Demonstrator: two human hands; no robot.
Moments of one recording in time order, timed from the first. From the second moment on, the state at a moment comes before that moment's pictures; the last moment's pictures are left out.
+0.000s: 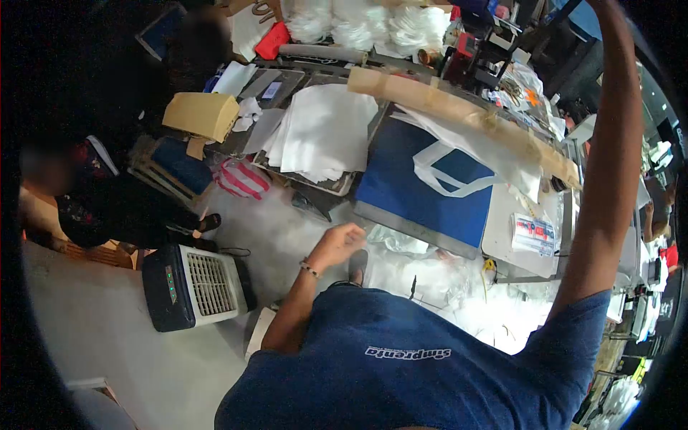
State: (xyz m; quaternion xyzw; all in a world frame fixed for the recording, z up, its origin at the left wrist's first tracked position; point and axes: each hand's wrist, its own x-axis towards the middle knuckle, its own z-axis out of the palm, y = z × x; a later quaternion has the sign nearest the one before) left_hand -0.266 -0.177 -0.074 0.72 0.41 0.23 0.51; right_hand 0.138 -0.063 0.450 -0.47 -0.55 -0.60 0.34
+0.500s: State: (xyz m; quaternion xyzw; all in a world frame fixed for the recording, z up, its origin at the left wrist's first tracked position) left_hand -0.224 -0.146 -0.066 0.84 0.31 0.18 0.41; right_hand 0.306 -0.013 0.438 -0.42 -0.72 -0.52 0.18
